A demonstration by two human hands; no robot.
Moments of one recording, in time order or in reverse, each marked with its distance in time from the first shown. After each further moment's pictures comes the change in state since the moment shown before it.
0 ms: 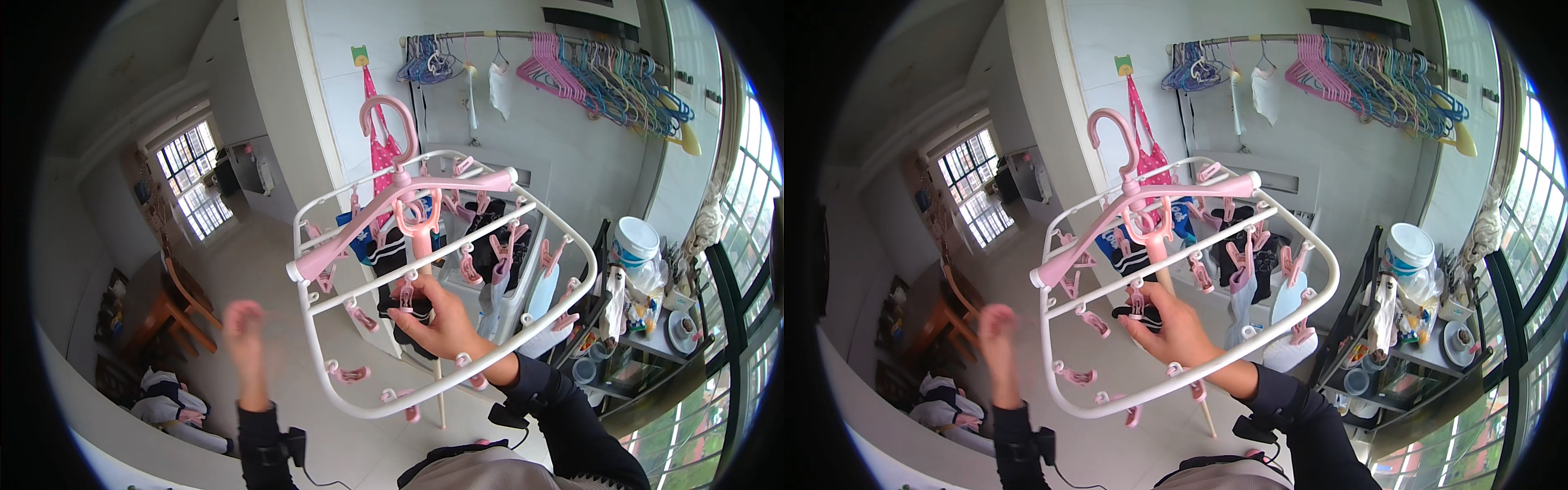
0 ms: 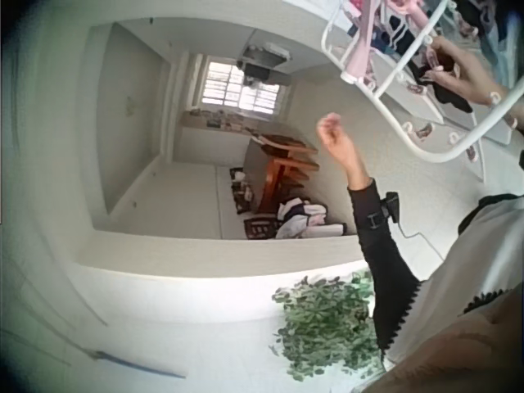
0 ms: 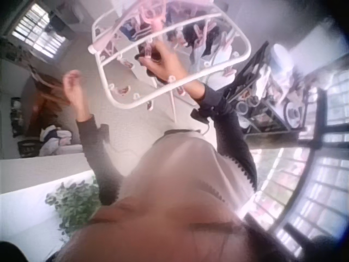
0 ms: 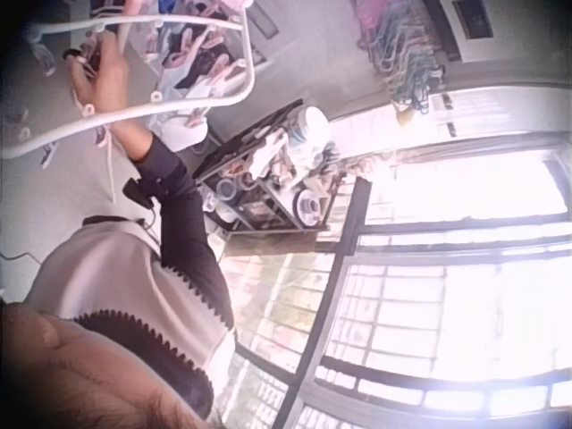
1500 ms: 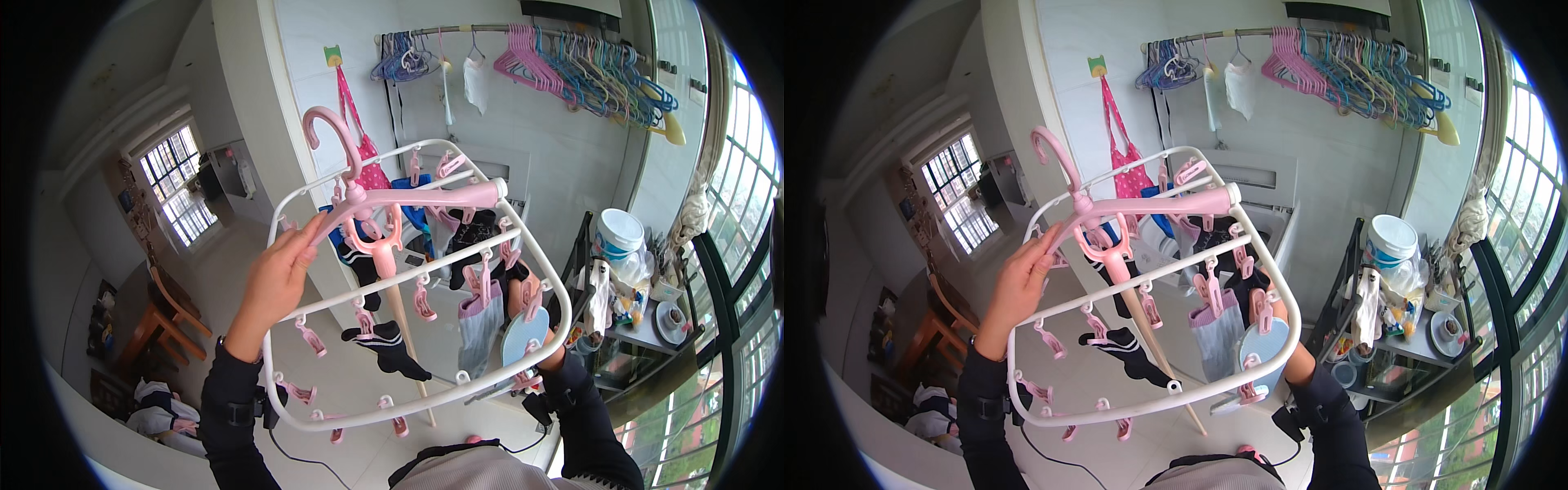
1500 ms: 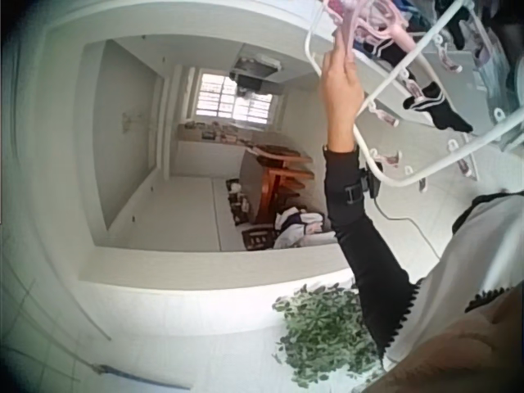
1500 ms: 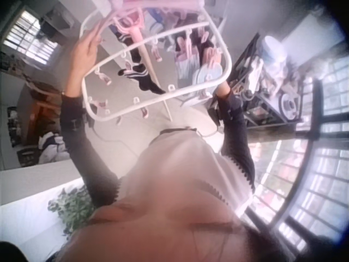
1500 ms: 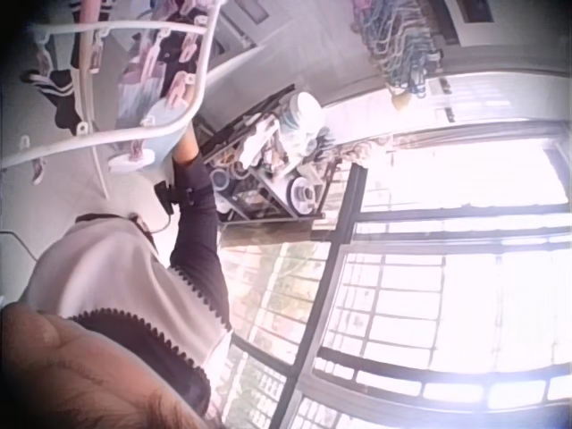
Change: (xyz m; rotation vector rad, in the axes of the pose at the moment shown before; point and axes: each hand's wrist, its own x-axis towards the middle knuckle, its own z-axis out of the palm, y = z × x) left_hand 0.063 0.096 0.089 0.499 -0.421 0.488; right_hand -0.082 0.069 -0.145 -0.030 0.159 0.384
